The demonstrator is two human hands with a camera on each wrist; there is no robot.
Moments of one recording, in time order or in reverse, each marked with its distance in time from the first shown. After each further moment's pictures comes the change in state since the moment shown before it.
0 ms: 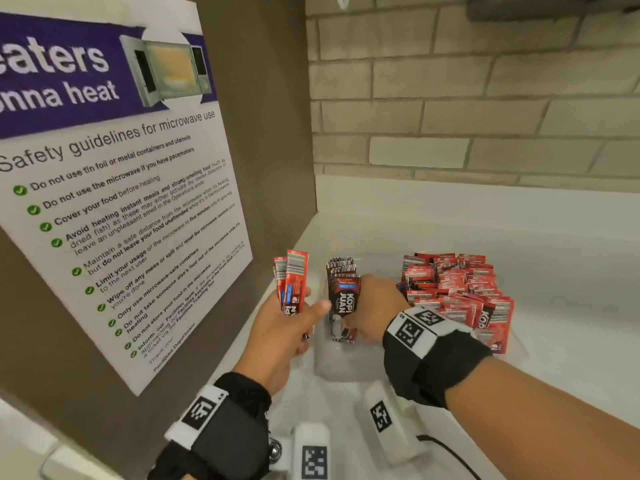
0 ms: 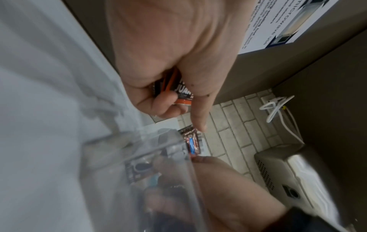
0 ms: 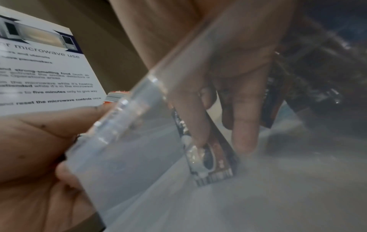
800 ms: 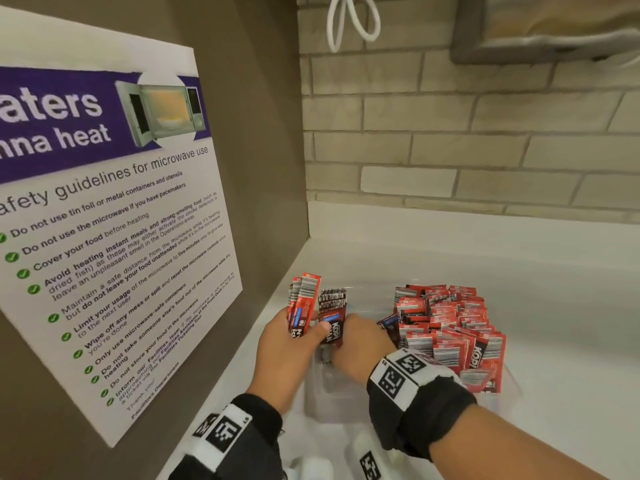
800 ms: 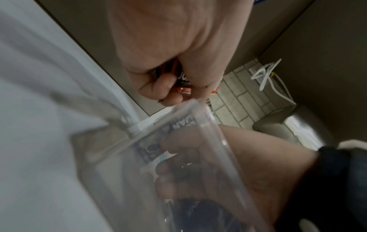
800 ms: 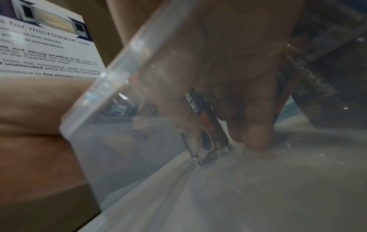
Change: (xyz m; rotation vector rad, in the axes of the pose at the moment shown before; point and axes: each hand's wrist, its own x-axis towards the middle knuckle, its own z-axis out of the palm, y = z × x) left_hand 0.016 0.002 0.019 0.161 0.050 0.213; right_hand 0.002 -0.006 0.007 -0.007 -0.035 0.006
